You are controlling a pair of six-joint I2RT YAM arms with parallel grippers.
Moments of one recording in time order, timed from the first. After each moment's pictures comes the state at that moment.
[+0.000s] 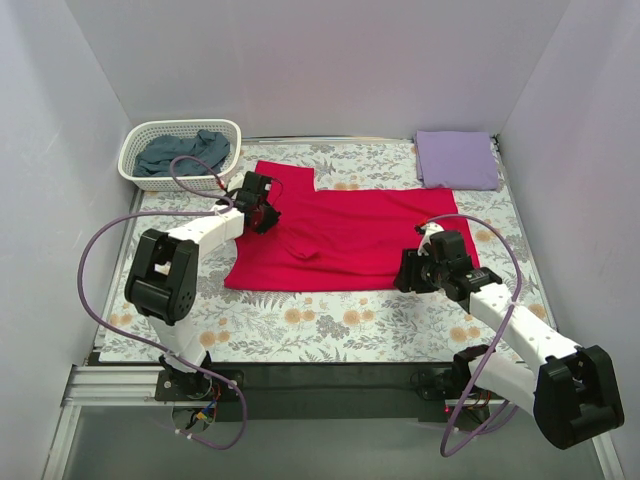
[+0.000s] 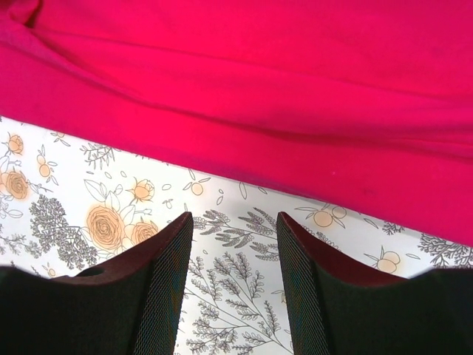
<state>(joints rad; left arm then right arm) -0.37 1.78 1.17 -0.29 -0.21 -1.00 0.37 1.03 0.53 -0.35 -0.19 0.30</state>
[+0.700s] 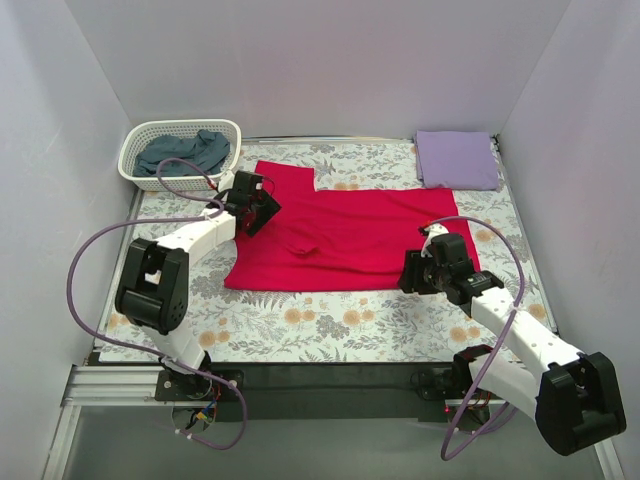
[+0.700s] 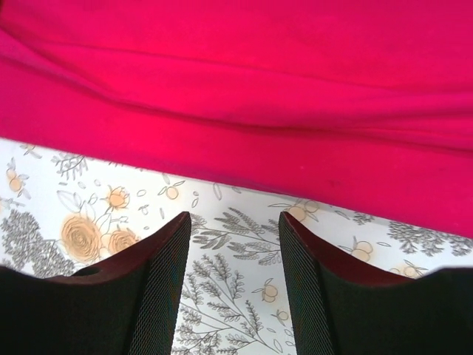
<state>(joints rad) -0.34 1.71 1.13 -0.25 -0.20 -1.02 0.37 1.00 0.51 -0.35 -0.12 0.30</state>
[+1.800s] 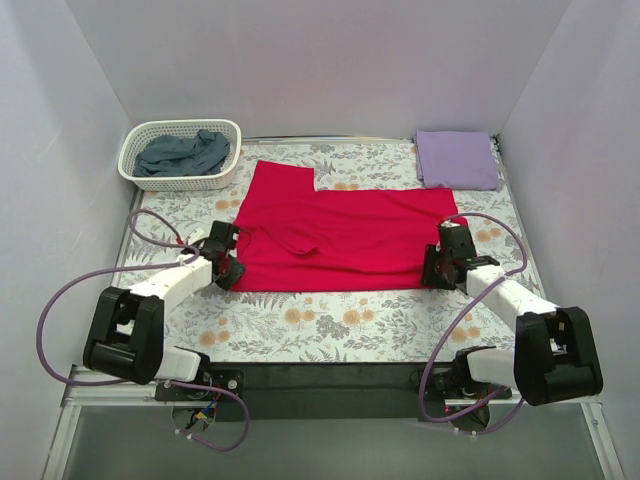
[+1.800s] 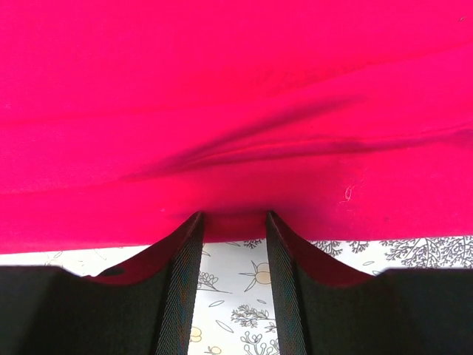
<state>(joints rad) -0.29 1.39 0.68 -0.45 -0.31 -1.05 0.21 1.24 0.56 -0.34 0.03 0.31</state>
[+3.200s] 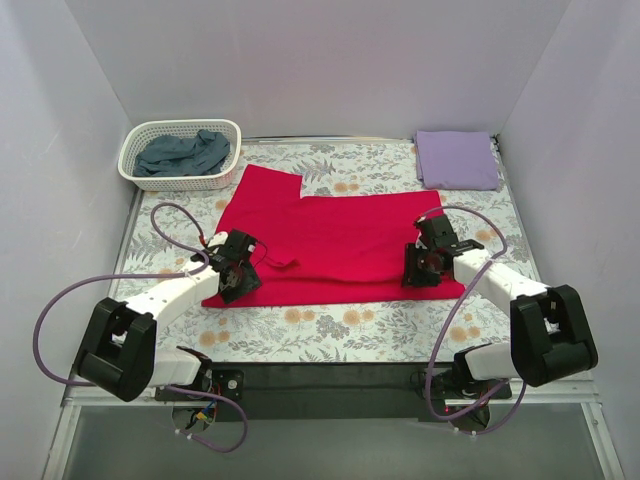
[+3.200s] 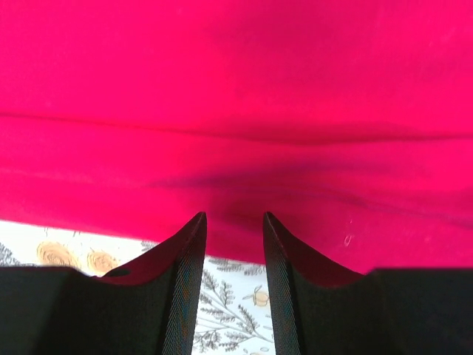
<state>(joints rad) -0.44 1.30 0.68 -0.59 -0.27 -0.92 0.33 1.33 0.69 -0.48 -0.11 0.34</state>
